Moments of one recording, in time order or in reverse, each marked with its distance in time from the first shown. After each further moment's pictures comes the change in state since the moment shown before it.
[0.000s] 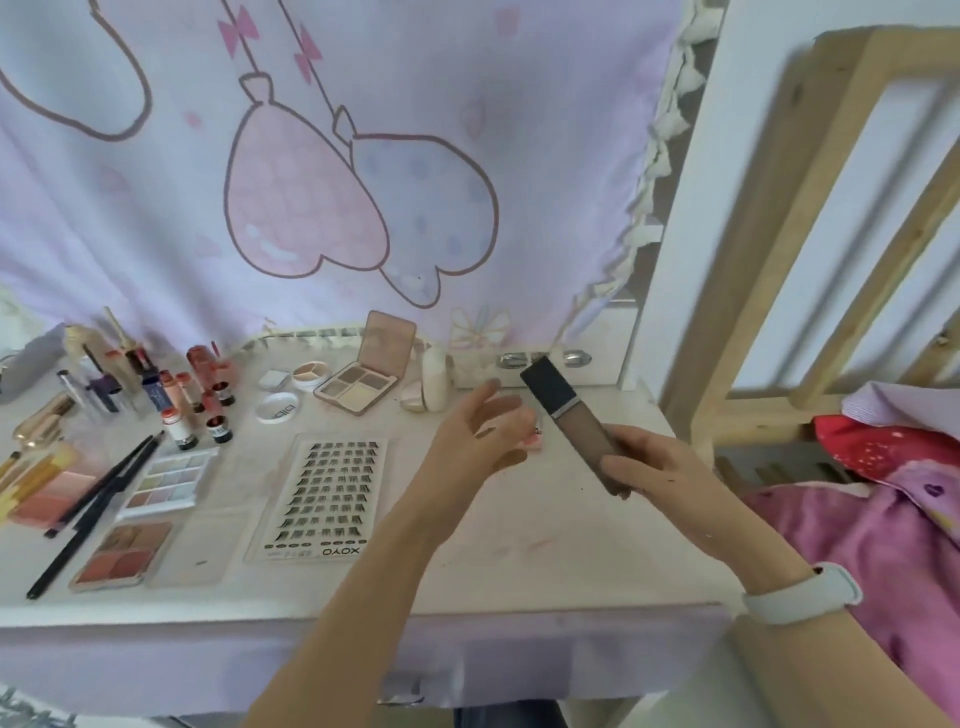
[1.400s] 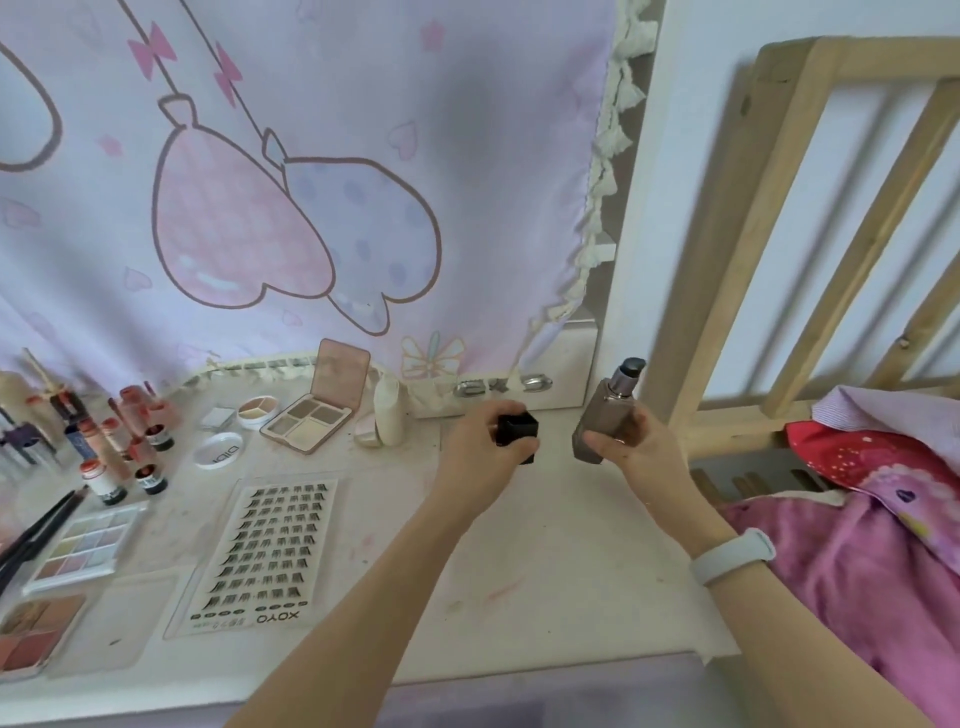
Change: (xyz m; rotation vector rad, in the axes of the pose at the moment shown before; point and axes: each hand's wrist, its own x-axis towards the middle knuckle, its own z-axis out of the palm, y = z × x) left_hand 0.063 -0.016 0.041 0.414 0.106 0.040; right_hand 0.058 0.037 -0.040 0.055 0.496 -0.079
